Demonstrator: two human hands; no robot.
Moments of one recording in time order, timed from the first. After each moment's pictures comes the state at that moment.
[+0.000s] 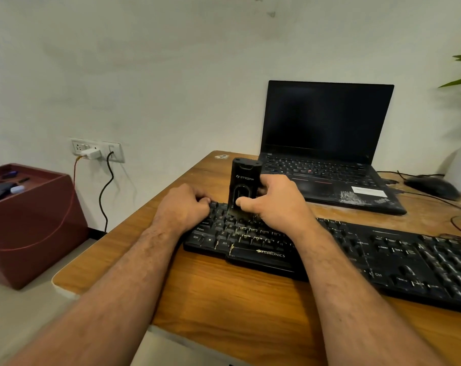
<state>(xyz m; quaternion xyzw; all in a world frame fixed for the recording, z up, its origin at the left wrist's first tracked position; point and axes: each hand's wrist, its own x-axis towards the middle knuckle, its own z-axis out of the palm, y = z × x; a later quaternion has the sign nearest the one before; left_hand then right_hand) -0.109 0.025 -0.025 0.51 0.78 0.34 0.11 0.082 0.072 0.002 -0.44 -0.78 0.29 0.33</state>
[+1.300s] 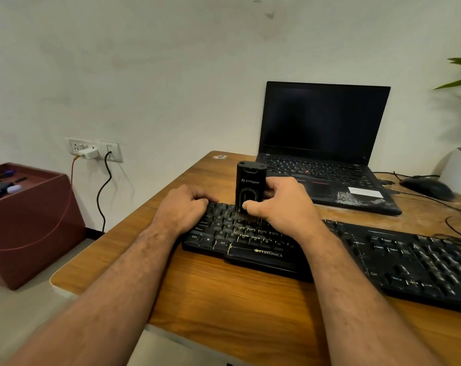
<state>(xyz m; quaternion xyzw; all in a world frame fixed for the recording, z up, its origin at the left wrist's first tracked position) -0.110 0.021 -0.025 0.54 0.74 0.37 0.13 0.099 0.062 0.008 -0.44 -0.77 0.33 0.33</state>
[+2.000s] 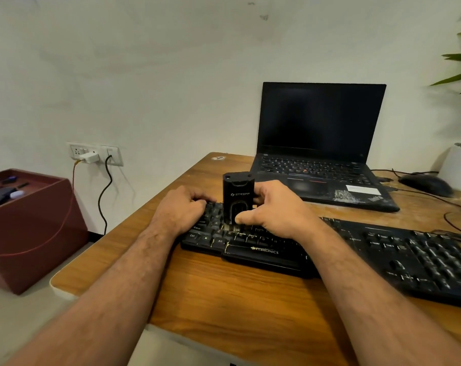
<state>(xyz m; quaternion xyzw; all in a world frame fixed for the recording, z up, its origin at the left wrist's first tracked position) -0.110 0.024 -0.026 0.54 0.75 0.36 0.13 0.103 0.056 0.012 -0.38 -0.82 0.36 0.24</state>
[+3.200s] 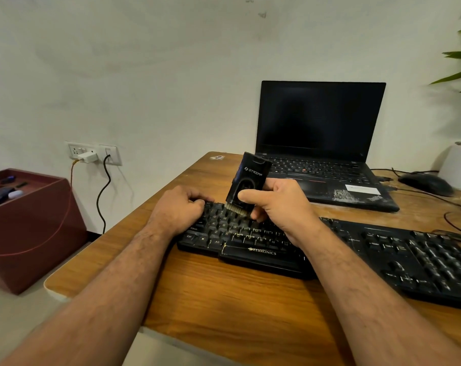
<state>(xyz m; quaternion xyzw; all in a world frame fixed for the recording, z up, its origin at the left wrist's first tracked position) -0.108 0.024 -0.024 0.54 0.75 0.36 0.12 0.100 0.063 0.004 -0.37 -0.67 0.51 0.39</state>
